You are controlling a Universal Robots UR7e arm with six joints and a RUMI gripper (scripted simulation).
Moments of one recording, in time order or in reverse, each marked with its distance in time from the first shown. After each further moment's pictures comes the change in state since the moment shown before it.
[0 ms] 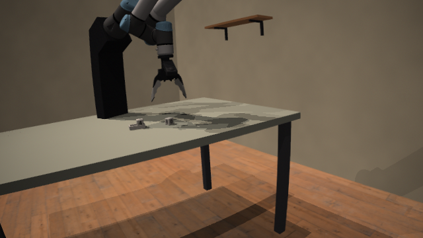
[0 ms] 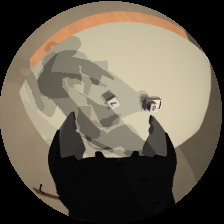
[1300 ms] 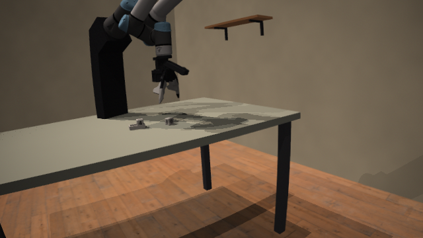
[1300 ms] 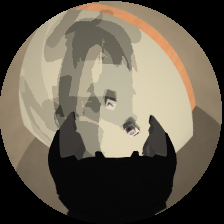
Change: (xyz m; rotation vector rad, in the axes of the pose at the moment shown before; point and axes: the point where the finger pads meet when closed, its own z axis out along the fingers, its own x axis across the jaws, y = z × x) arm -0.005 0.000 0.003 0.002 0.000 -0.869
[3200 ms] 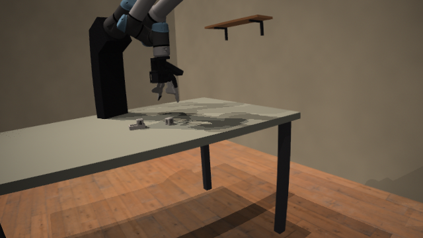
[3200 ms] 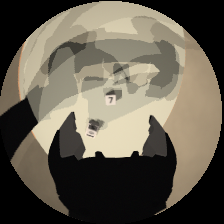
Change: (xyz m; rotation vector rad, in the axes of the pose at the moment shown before) arm -0.003 0.013 0.004 0.002 -0.002 -1.177
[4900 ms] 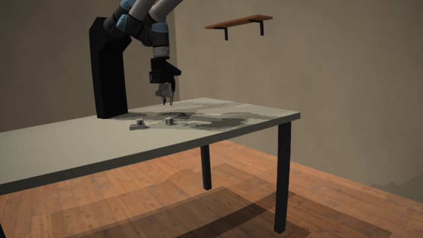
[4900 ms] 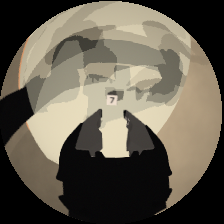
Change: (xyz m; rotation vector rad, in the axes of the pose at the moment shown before) arm -0.003 0.001 0.001 0.006 -0.005 -0.132
